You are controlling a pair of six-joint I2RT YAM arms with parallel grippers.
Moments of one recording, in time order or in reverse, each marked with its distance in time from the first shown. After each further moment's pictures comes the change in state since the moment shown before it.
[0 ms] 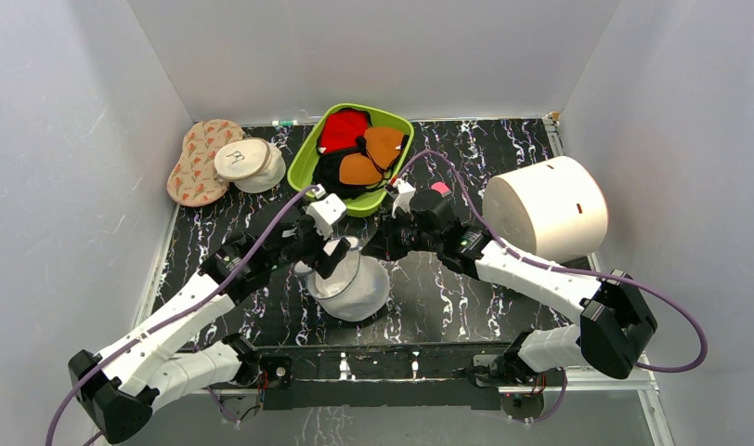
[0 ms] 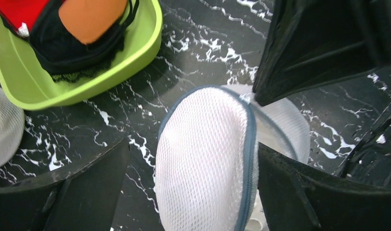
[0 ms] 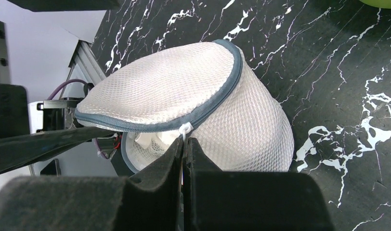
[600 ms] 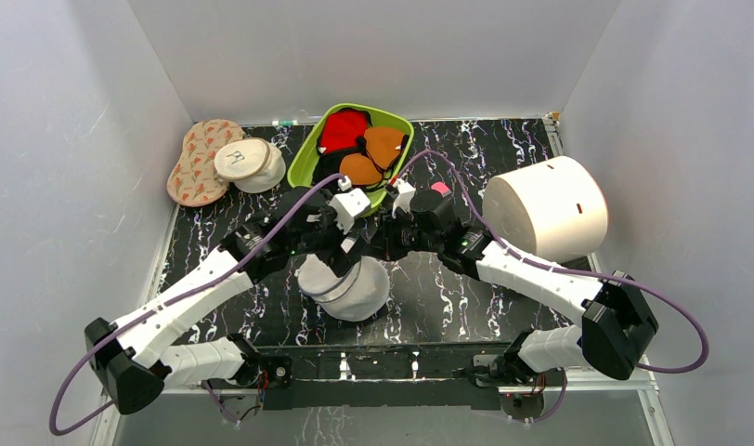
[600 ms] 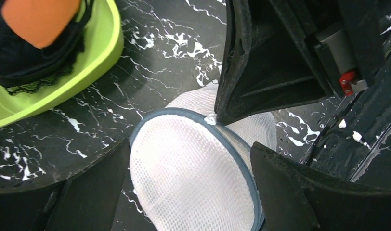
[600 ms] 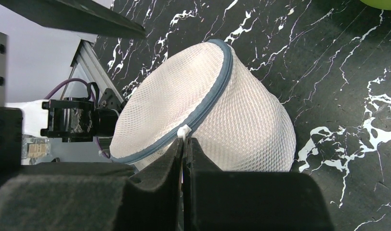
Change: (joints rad) left arm -0.079 0.168 0.211 -0.142 0.029 -0.027; right arm 0.003 -0.007 0.000 0.005 -0.003 0.000
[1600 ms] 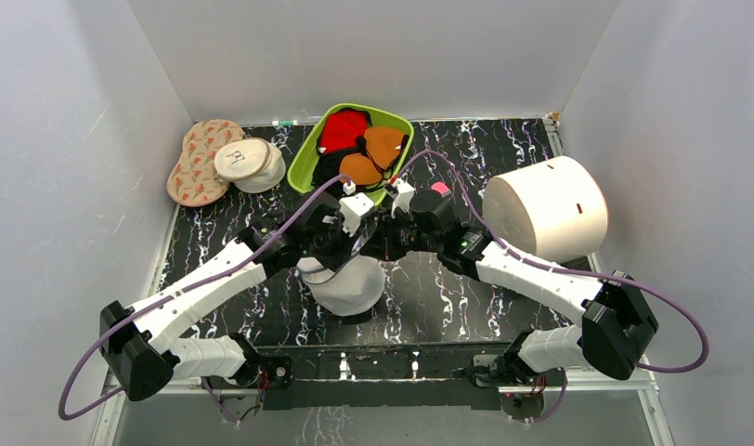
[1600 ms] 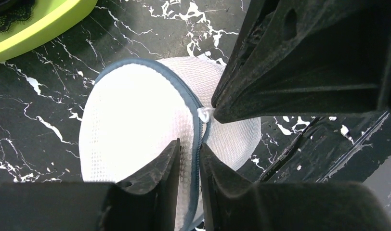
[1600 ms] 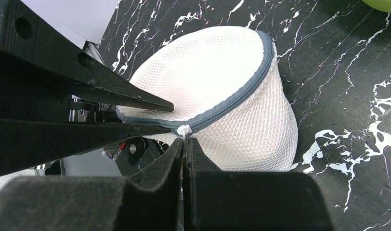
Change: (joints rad) left arm -0.023 0.102 0.005 -0.083 -0.046 -0.159; right arm 0.002 0.000 0.000 0.015 -0.003 0.008
